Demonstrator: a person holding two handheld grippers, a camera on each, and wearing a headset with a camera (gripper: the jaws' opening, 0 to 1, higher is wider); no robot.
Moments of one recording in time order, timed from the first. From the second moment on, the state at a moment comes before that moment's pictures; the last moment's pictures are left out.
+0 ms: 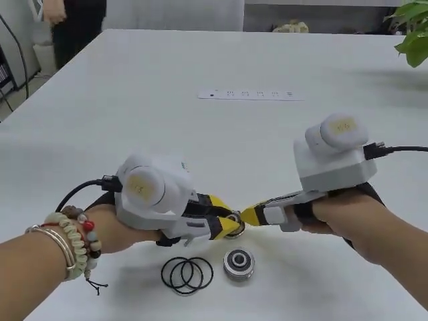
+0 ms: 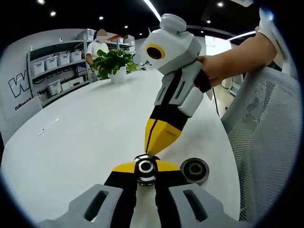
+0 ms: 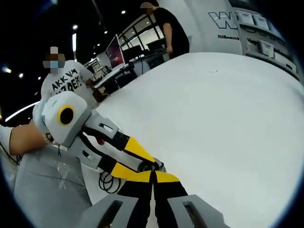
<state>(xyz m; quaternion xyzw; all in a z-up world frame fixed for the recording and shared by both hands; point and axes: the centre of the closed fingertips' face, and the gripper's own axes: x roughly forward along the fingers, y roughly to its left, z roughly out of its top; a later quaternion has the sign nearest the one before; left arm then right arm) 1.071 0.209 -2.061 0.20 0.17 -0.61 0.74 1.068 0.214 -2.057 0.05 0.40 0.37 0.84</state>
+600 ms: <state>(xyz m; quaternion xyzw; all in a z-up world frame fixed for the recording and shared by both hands) 1.072 0.210 -2.062 0.19 0.17 -0.61 0.75 1.068 0.214 -2.058 0.03 0.39 0.37 0.84</state>
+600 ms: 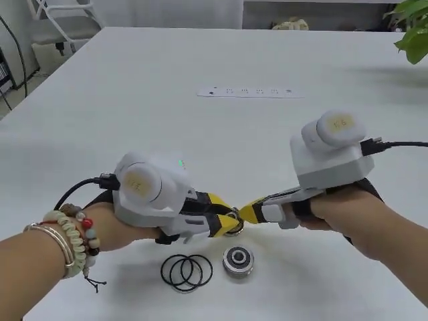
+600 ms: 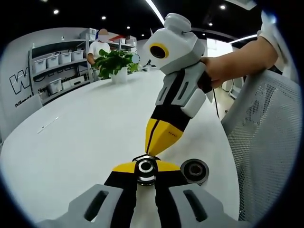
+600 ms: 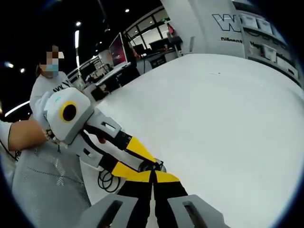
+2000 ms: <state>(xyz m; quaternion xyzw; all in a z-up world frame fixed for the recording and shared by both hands) 1.073 0.219 -2.059 0.19 0.19 -0.62 0.74 1.071 0.210 -2.058 0.03 0.39 0.36 0.85</state>
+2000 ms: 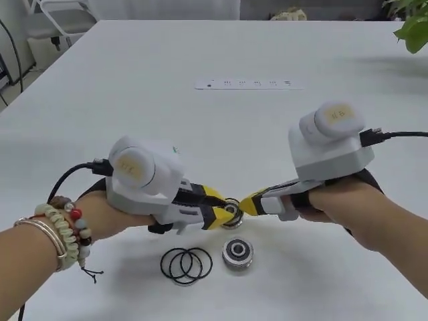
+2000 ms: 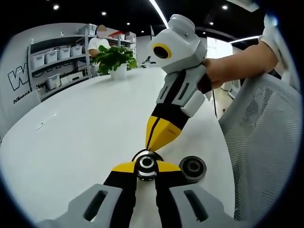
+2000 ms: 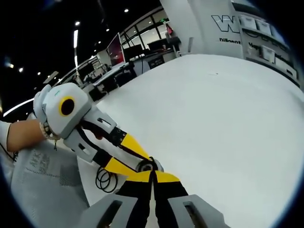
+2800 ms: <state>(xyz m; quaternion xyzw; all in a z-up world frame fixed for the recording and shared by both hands) 1.061 0.224 -1.987 0.20 0.15 -0.65 0.72 1.082 0.199 -2.029 0.10 0.35 0.35 0.86</state>
